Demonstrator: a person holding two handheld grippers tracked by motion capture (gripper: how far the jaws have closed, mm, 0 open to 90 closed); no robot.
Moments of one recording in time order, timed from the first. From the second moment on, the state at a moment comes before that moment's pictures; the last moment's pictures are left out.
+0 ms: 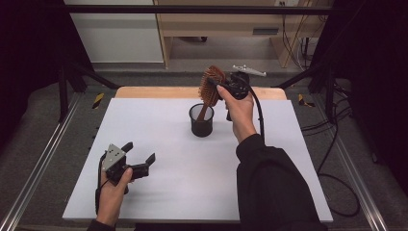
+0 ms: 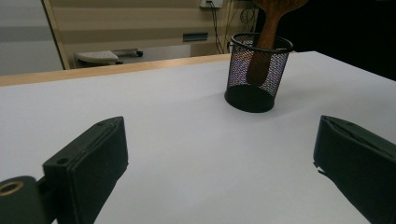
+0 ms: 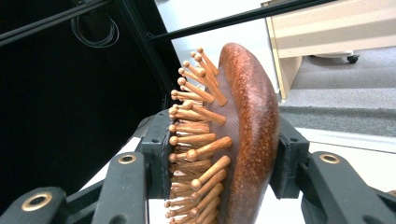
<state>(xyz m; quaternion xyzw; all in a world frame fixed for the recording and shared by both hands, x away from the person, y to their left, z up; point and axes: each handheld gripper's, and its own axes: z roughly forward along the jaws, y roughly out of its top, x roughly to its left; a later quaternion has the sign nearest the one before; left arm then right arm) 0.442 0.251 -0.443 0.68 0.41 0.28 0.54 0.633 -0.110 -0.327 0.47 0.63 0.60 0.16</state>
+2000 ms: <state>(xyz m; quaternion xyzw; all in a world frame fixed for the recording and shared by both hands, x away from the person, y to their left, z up) 0.443 0.251 -0.444 0.68 0.41 0.28 0.54 0.640 -0.106 -0.354 0.48 0.63 0.60 0.13</state>
